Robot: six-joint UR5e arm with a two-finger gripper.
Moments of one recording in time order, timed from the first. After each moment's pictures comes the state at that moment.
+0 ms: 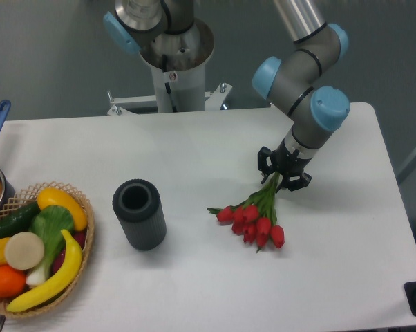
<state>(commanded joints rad) 2.81 -1.97 -1.88 -0.98 1.35 1.37</state>
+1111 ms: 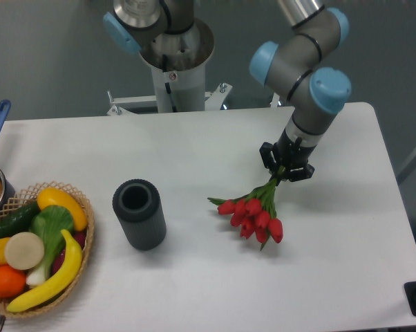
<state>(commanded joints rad) 2.81 -1.79 -1.85 -0.98 1.22 1.33</state>
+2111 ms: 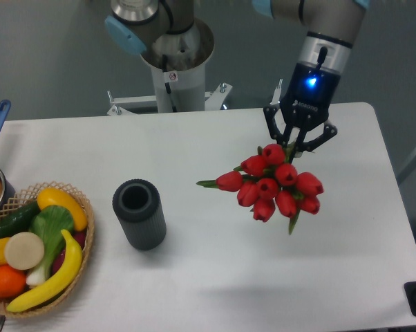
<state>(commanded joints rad) 2.89 -1.65 -1.76 -0.98 0.77 1.17</state>
